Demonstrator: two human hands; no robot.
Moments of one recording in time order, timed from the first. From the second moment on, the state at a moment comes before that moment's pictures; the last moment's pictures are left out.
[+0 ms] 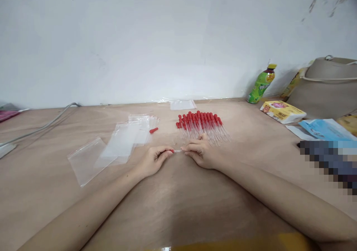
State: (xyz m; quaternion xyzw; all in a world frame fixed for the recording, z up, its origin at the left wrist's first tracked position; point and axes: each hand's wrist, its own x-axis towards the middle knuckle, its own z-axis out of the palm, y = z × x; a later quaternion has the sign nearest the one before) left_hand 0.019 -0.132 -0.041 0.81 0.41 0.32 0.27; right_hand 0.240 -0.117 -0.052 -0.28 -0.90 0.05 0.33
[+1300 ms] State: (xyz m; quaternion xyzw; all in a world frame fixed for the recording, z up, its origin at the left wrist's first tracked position) left_hand 0.019 -0.136 -0.045 0.89 0.31 0.30 0.13; right_hand 0.223 -0.130 -0.042 -0.33 -0.90 0.13 0.23
